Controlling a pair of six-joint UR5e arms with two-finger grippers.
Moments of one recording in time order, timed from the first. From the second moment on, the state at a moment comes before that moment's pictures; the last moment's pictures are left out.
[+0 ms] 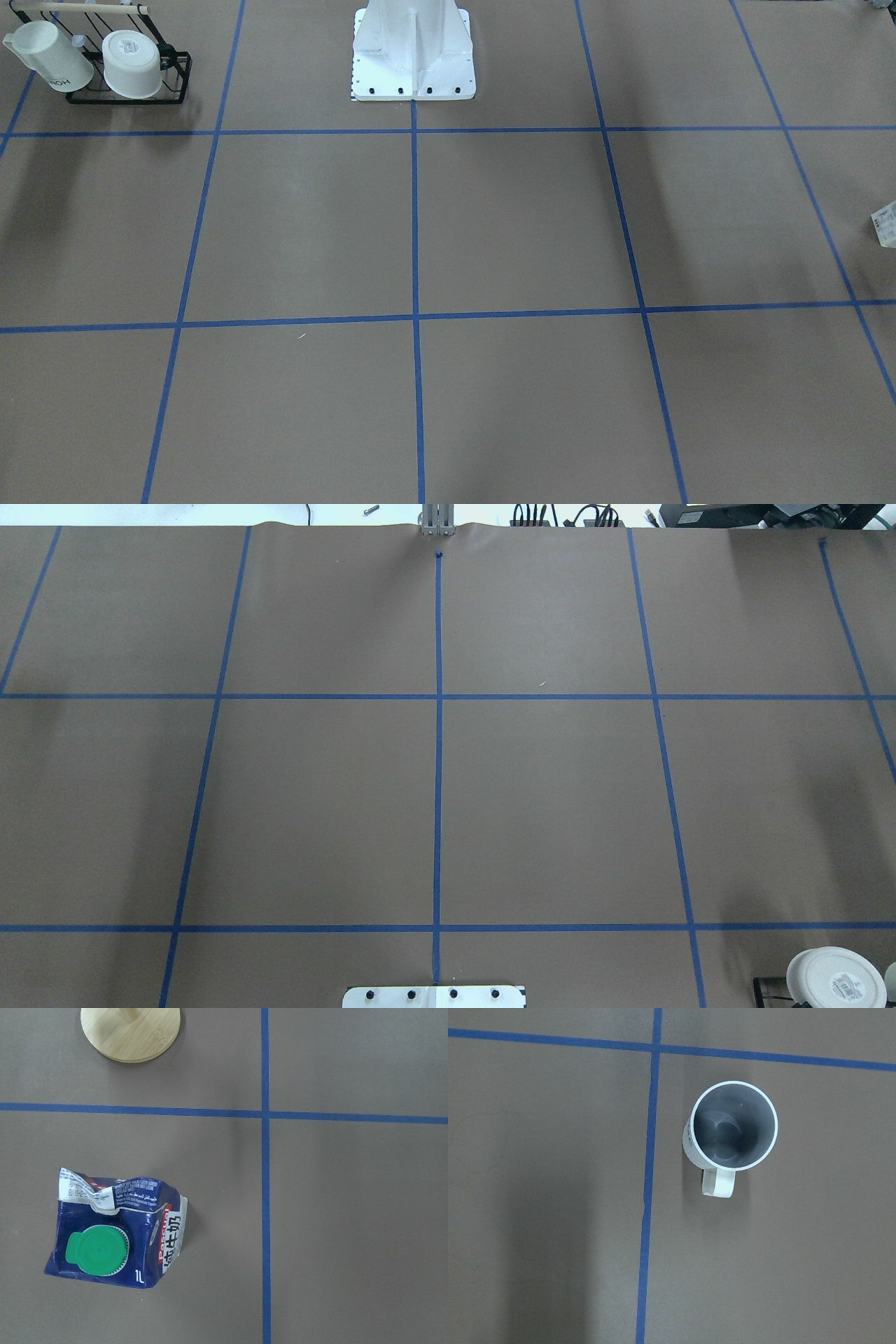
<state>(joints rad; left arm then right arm) -1.73 -1.33 -1.81 -1.64 -2.44 0.05 1.63 -1.92 2.00 -1.64 2.26 -0.07</state>
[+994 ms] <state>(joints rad) -1.73 -1.34 -1.89 -1.64 -2.44 0.05 1.63 -1.91 2.03 -1.63 2.27 -0.07</state>
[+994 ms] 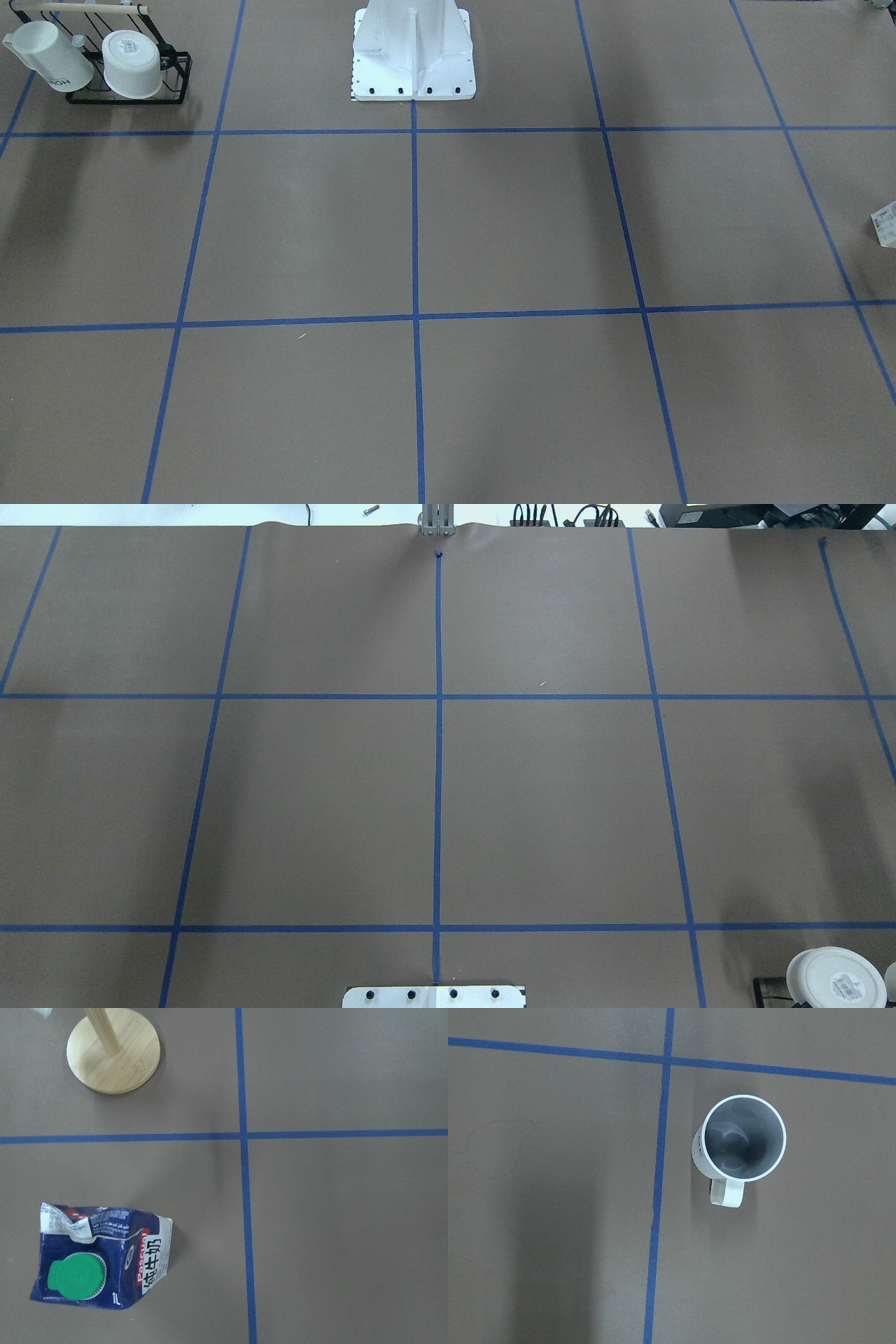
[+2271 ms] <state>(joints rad) -1.73 -1.42 -1.86 -1.95 -2.45 0.05 1.63 -1.84 1.98 -1.63 2.30 -0.16</state>
